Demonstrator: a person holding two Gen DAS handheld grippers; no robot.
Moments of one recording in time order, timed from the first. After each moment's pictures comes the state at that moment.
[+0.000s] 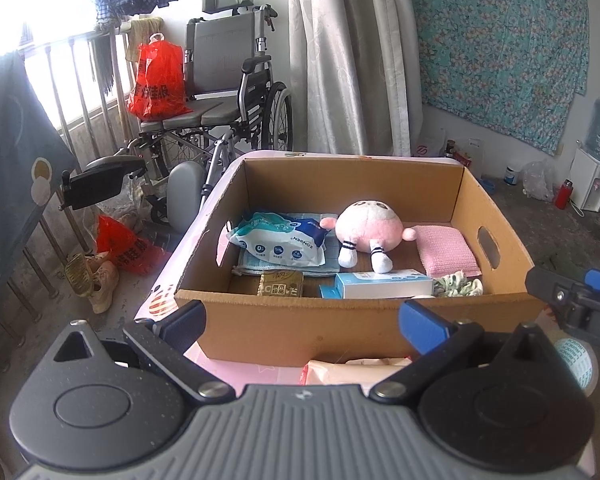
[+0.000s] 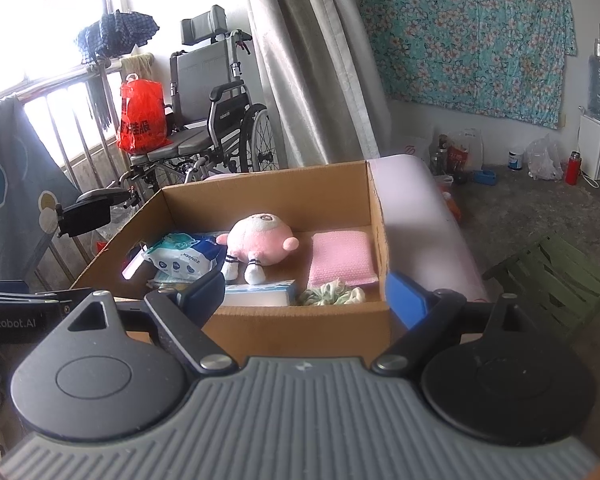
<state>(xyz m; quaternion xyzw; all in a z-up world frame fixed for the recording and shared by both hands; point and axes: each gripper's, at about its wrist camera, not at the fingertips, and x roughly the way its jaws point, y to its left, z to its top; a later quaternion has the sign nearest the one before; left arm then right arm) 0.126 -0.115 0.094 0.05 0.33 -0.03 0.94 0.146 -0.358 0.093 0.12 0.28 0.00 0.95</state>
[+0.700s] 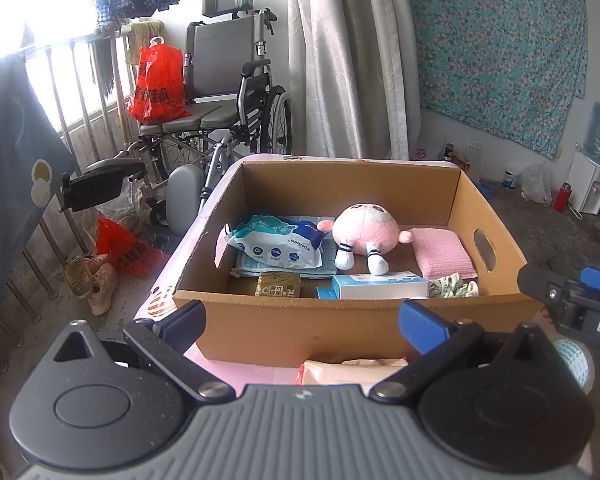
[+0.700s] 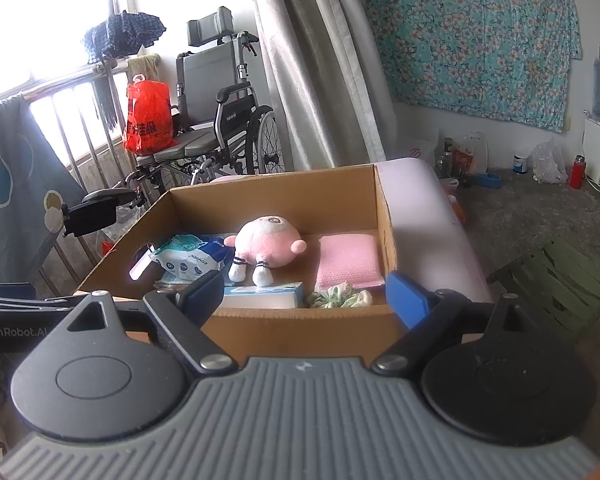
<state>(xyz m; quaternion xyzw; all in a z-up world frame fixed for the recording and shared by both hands) 0.120 -0.116 0.096 0.04 0.33 -0.04 0.94 0.144 -0.354 0.096 0.12 0.27 0.00 0.96</state>
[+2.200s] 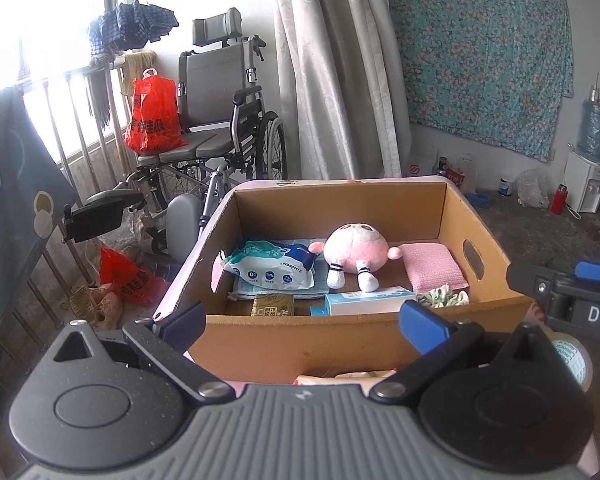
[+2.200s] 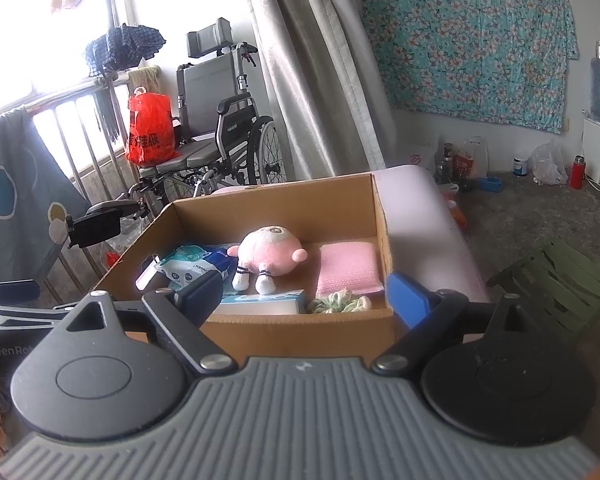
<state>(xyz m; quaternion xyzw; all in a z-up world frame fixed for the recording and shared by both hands) 0.104 -0.131 0.109 0.07 0.29 -0.04 0.95 0.132 -0.358 0.106 0.13 0.26 0.00 0.96</state>
